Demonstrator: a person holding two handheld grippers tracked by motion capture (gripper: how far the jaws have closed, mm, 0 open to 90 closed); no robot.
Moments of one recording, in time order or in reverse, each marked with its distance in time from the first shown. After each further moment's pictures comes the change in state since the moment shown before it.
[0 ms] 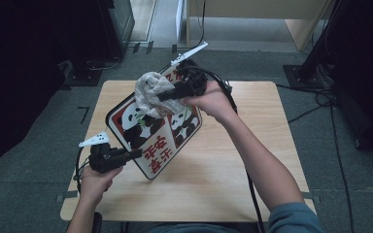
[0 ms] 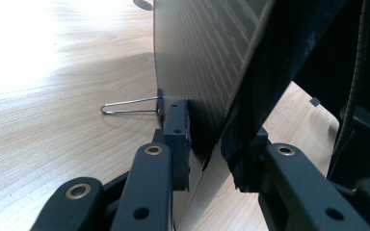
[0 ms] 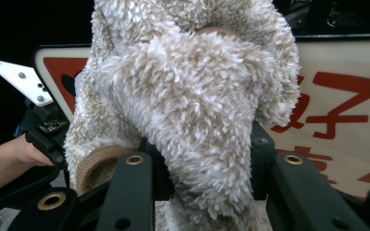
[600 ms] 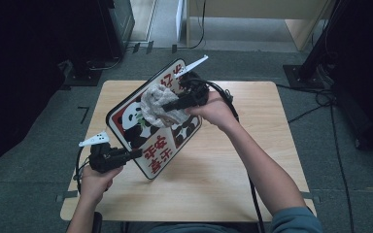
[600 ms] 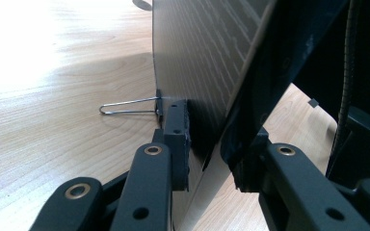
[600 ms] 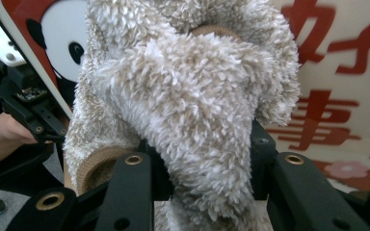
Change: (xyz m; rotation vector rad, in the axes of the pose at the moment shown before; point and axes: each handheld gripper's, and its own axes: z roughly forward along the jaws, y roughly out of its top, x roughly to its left) left arm 0.000 0.000 0.000 -0.004 -0.004 -0.008; right arm -0.010 -0.031 0.015 0.050 0.010 0.019
